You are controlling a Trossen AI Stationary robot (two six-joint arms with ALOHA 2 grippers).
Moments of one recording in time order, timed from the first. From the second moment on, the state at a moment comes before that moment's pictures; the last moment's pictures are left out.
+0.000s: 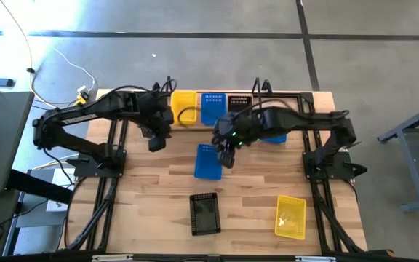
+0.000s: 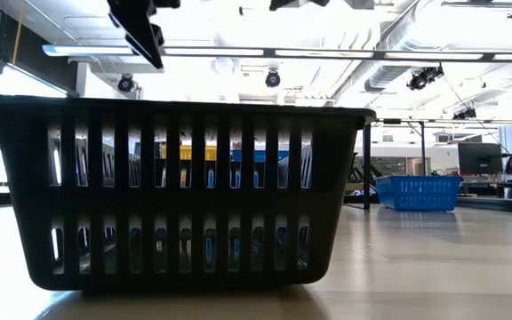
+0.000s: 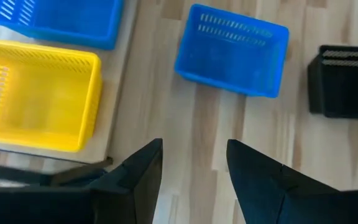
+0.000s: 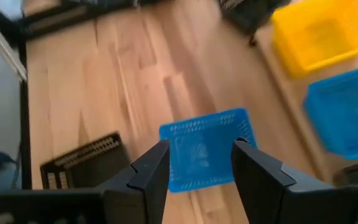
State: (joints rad) left arm 0.38 1.23 1.29 -1.12 0.08 0.08; right arm 0.07 1.75 1.92 -1.05 0.08 0.35
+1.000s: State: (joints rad) left arm 0.19 1.05 1.29 -1.16 0.07 -0.02; right arm 0.19 2.13 1.92 -1.04 0.01 0.33
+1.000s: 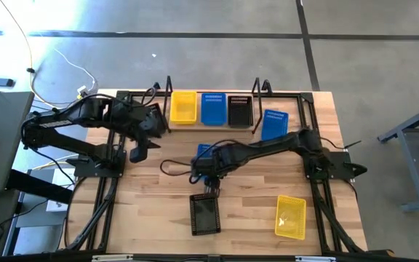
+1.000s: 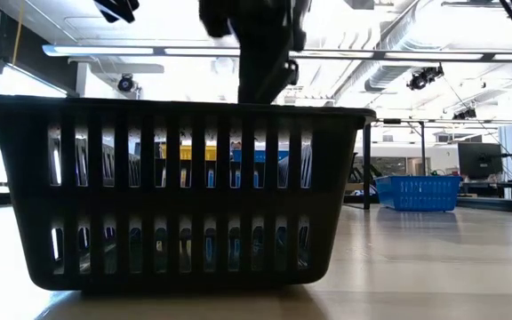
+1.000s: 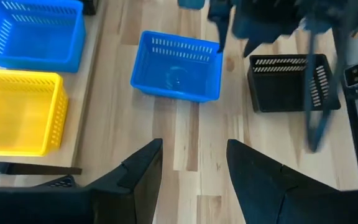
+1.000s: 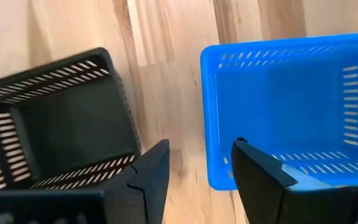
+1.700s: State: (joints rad) left arm 0.17 1.05 1.29 -1.16 0.06 -0.02; right arm 0.19 2.26 1.92 -1.05 0.02 0.37
